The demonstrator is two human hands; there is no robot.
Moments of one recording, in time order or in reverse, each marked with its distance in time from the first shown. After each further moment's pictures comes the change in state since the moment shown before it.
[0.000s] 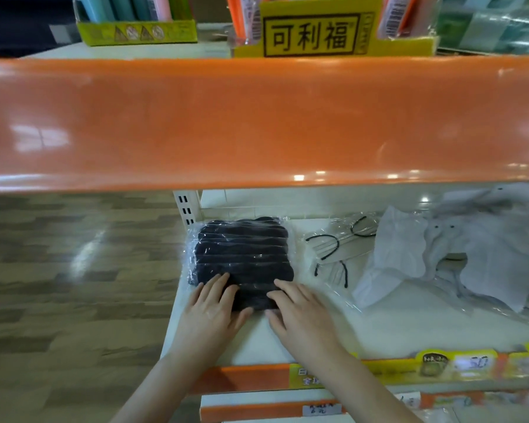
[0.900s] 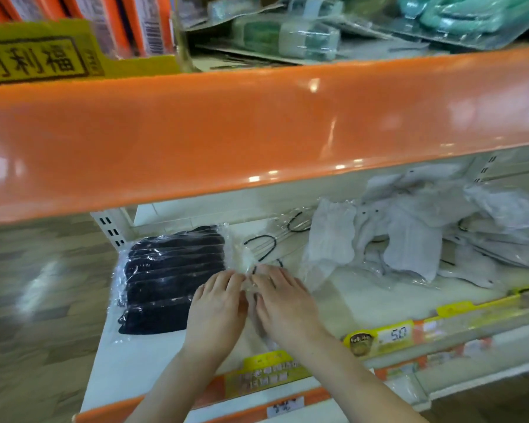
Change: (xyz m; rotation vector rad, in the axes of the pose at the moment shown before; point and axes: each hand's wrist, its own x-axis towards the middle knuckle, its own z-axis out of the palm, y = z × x) left_hand 0.042 0.109 -0.004 -0.167 0.205 0.147; right_hand -0.007 0.051 -0.045 -0.046 0.133 0.086
